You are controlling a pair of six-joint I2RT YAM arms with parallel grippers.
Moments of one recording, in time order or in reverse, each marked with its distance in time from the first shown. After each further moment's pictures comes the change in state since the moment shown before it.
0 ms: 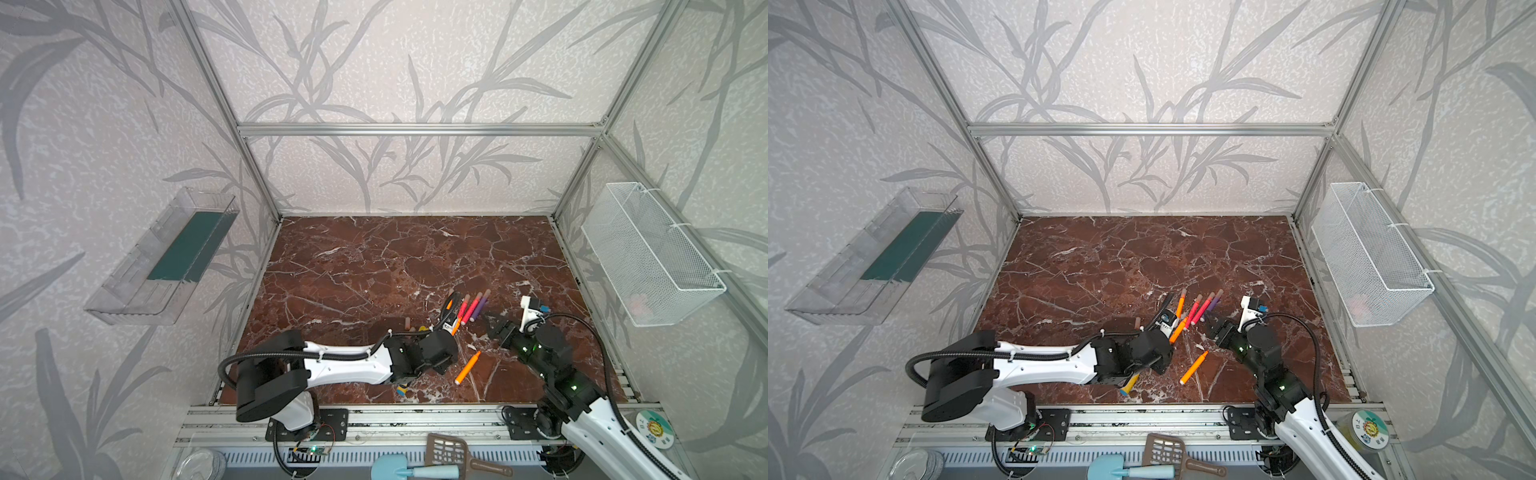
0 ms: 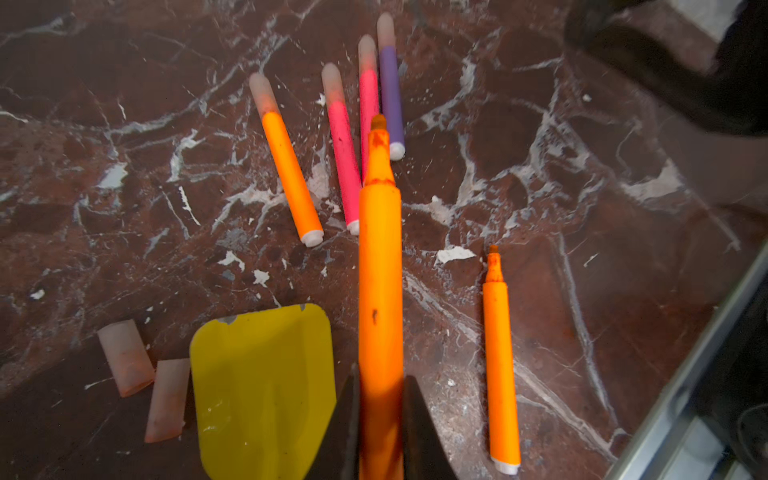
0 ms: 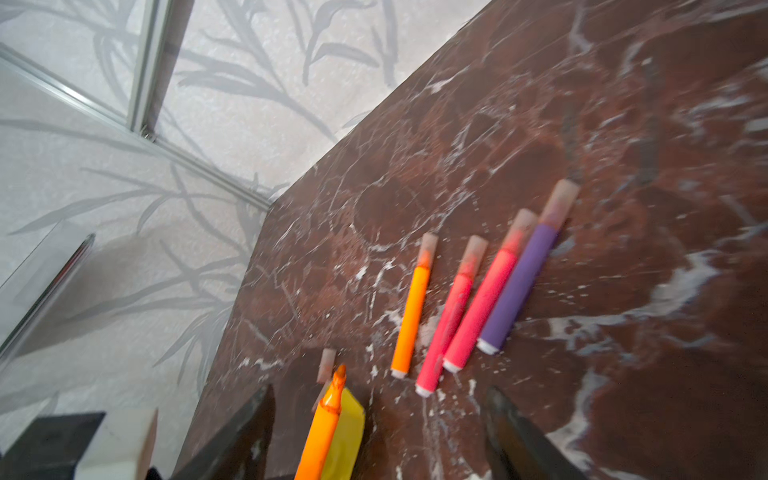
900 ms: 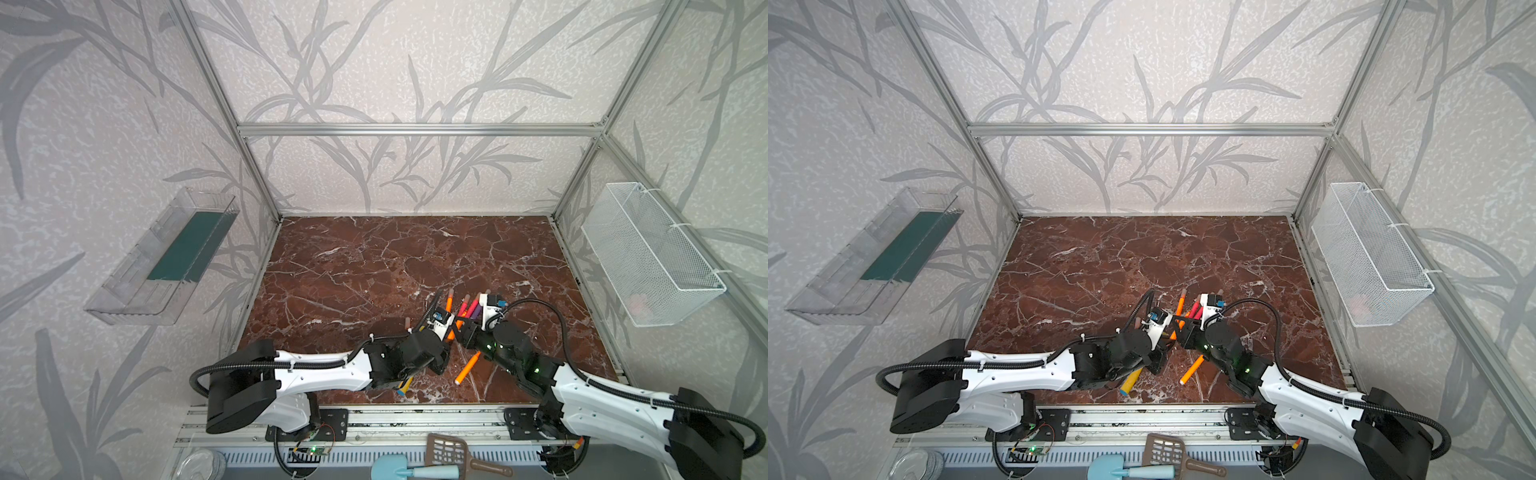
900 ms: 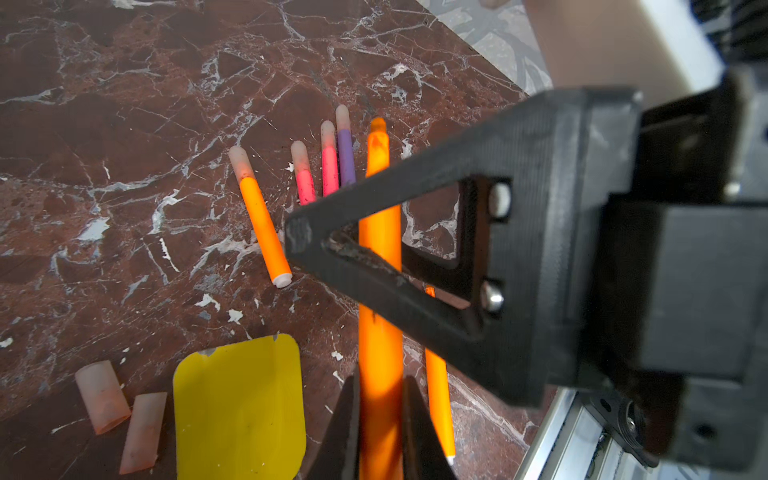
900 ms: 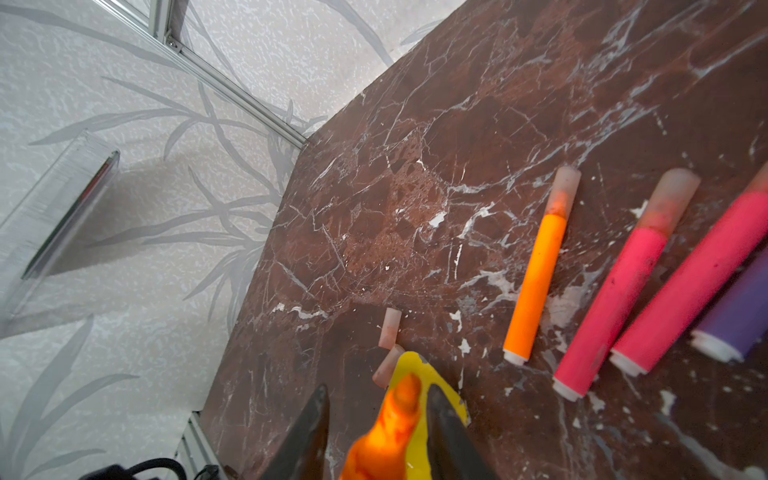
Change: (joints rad) left arm 0.000 -0.113 -0.081 0.140 0.068 0.019; right arm 0.312 0.506 0.086 0.389 0.166 0.084
